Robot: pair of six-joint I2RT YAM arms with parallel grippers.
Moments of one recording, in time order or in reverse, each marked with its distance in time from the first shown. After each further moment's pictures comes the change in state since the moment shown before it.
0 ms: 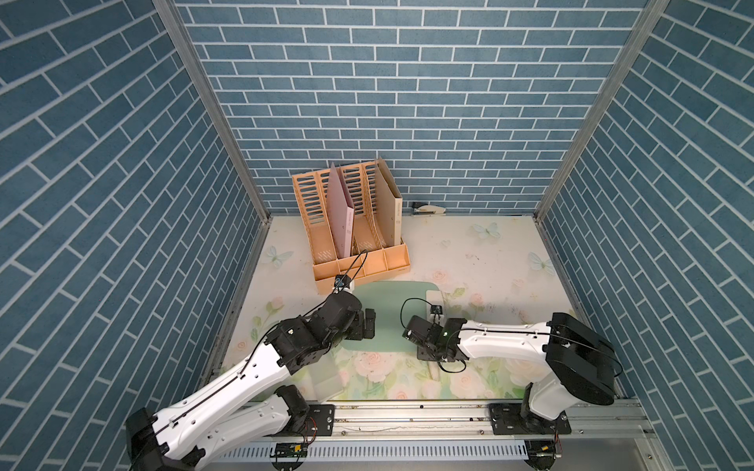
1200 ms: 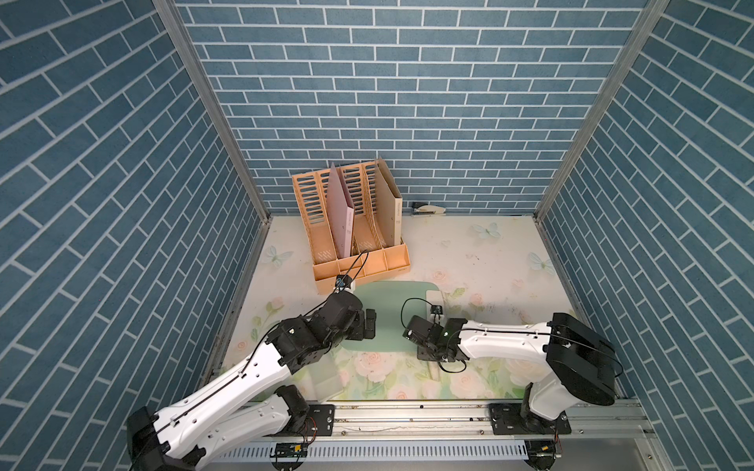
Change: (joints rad) left arm 0.000 0.006 0.000 0.003 0.009 0.004; right arm -0.002 -0.003 -0.006 0.008 -0.006 -0.001
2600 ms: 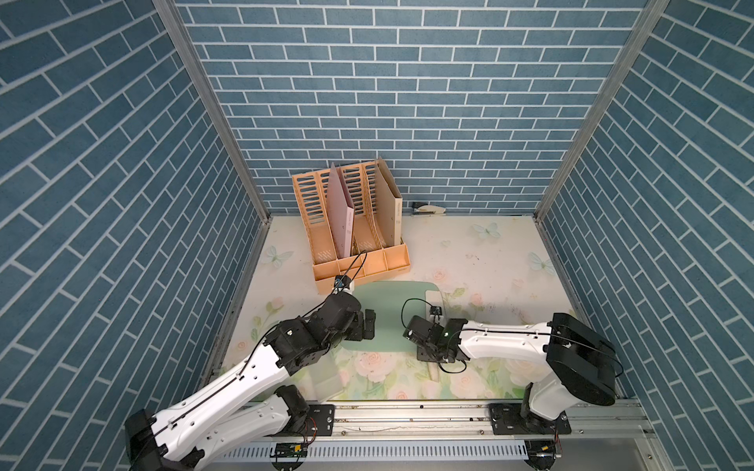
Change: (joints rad) left arm 0.000 -0.016 -0.006 0.000 0.000 0.000; right arm -0.002 -0.002 -0.007 0.012 -0.026 -0.006
